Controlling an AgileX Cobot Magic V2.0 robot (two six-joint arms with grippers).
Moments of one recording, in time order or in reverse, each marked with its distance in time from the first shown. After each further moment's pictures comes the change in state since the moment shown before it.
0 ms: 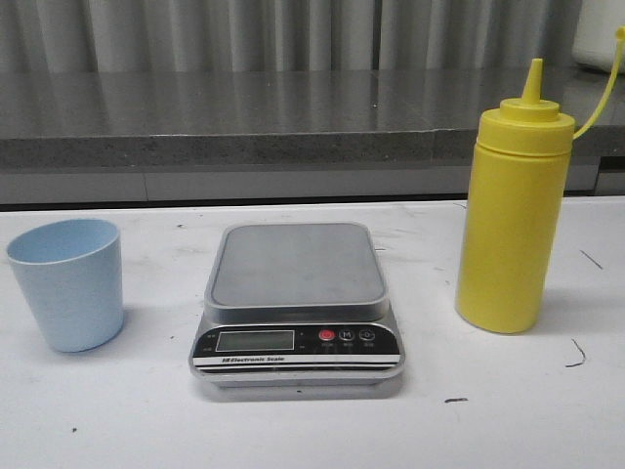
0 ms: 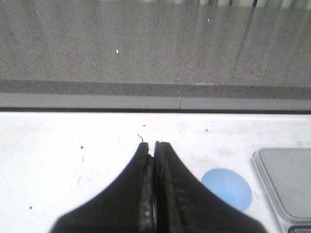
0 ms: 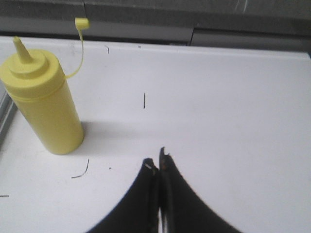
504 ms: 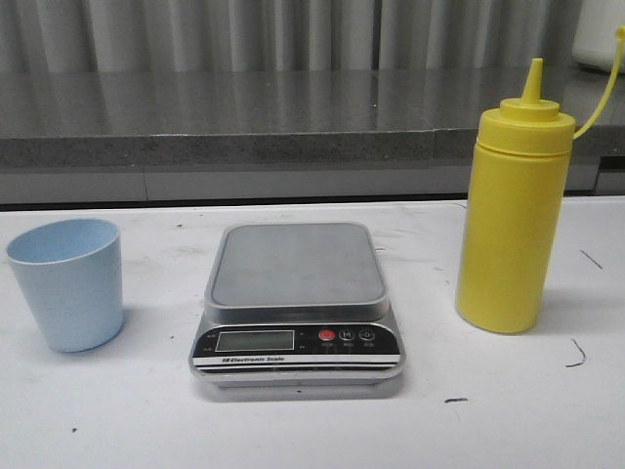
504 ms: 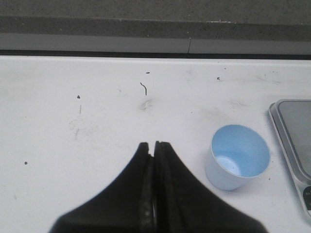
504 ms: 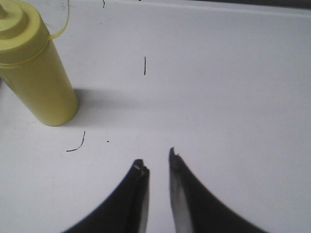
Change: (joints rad) left arm 0.000 0.184 0.000 0.001 0.028 0.000; right arm 0.000 0.105 0.000 -0.002 0.023 -0.002
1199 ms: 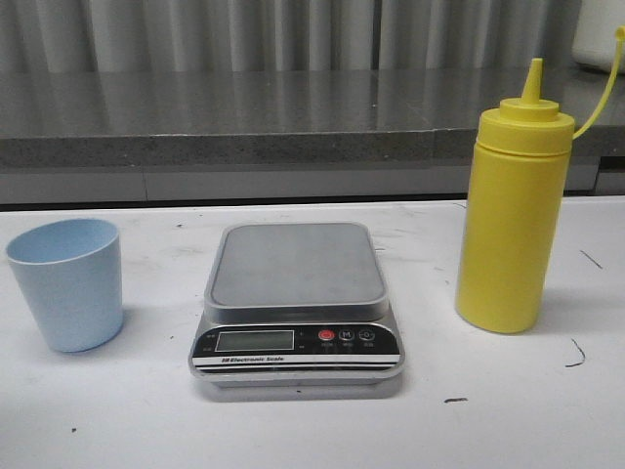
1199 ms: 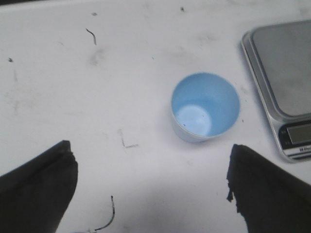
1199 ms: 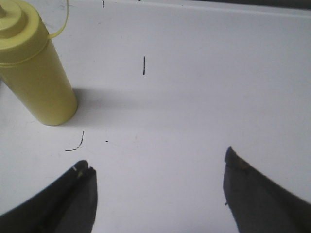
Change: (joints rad) left arm -0.182 0.324 -0.139 0.003 0.116 0.016; right arm 0.000 0.000 0.000 -0.002 0.000 -0.002
